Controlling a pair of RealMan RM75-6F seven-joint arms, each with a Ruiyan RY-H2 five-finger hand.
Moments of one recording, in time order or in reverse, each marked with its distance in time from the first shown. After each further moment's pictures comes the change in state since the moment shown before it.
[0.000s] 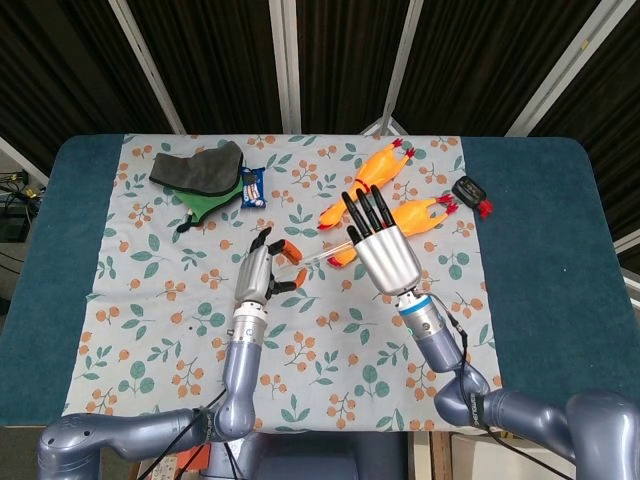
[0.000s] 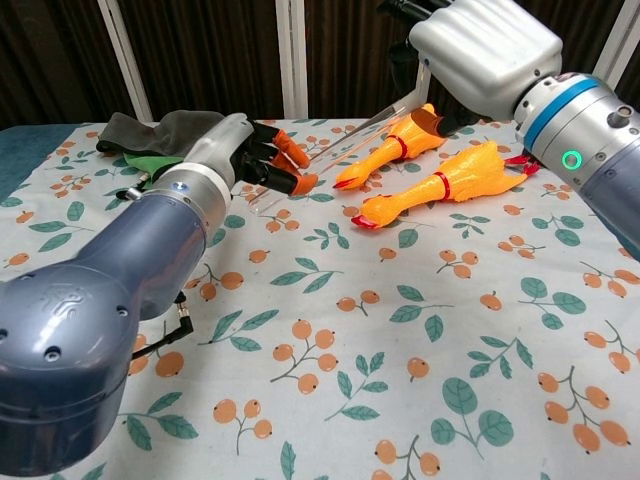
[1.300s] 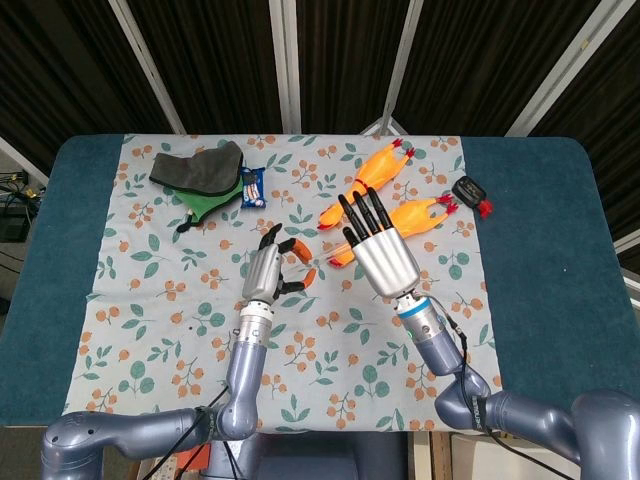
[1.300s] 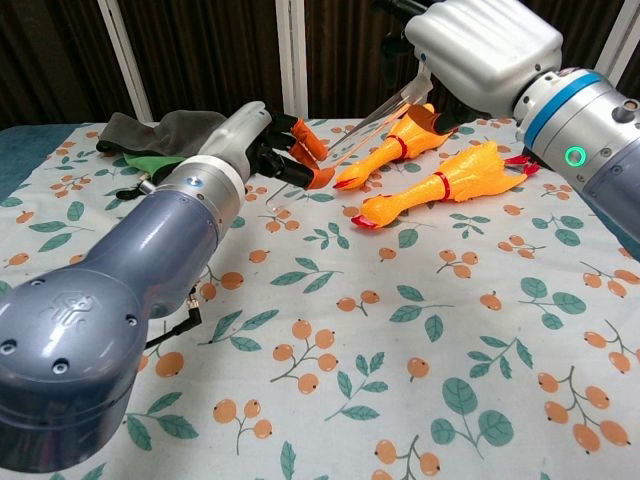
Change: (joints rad) left arm -0.020 -0.008 0.005 0.012 0.049 -0.013 -0.006; right arm -0.003 0.022 -0.003 -0.055 -0.002 -0.003 -0.001
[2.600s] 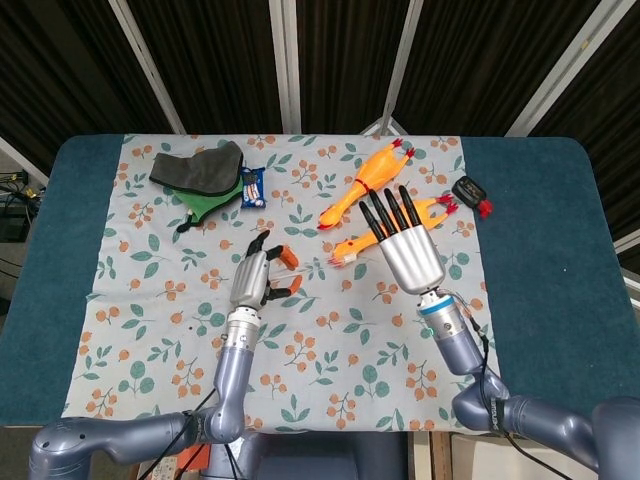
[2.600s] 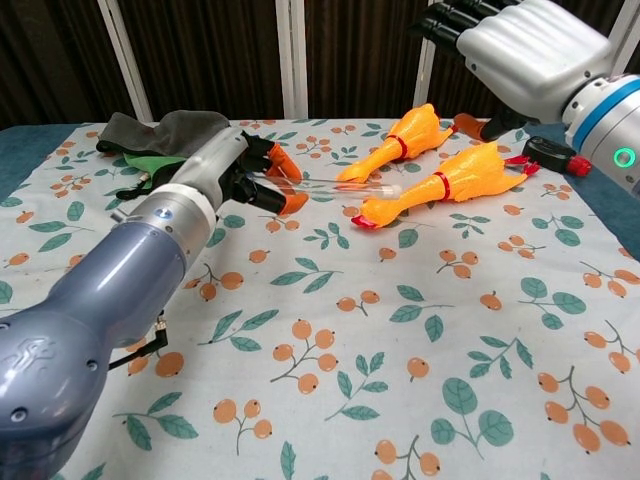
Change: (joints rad) left arm 0.071 0.031 0.091 0.032 0.053 -0.016 -0.052; right arm -0.053 0.057 -0.011 -0.002 0.052 -0.014 0.004
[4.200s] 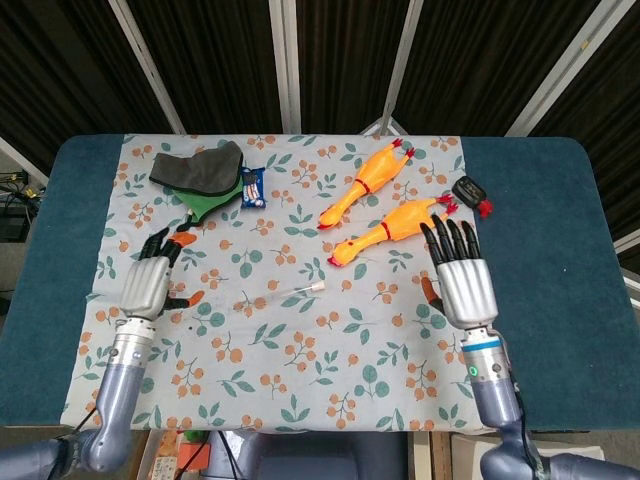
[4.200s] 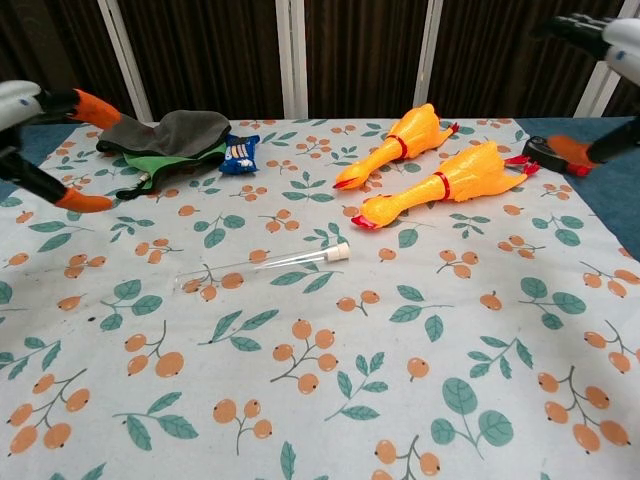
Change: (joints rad) left arm 0.295 0.587 0.225 -0.425 0.179 0.100 0.151; right arm -0.264 0.210 -0.036 -0.540 0.208 0.115 0.087
